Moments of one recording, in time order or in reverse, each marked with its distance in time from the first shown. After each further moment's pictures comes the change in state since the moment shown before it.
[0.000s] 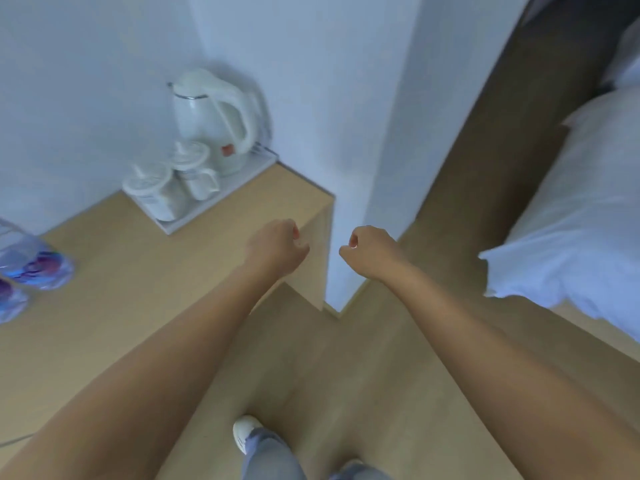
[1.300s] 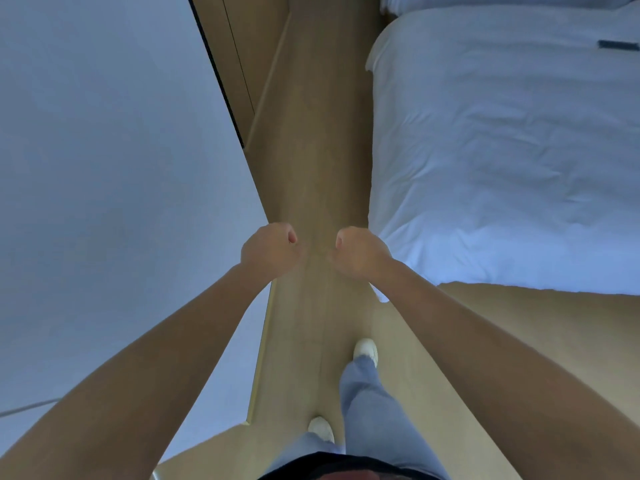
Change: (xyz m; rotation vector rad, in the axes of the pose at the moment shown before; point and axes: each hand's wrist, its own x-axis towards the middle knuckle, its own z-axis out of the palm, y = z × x) left_hand 0.319 0.450 0.205 0.093 -0.351 0.480; right_hand 0.225 0.392 -0.248 0.096 0.133 0.463
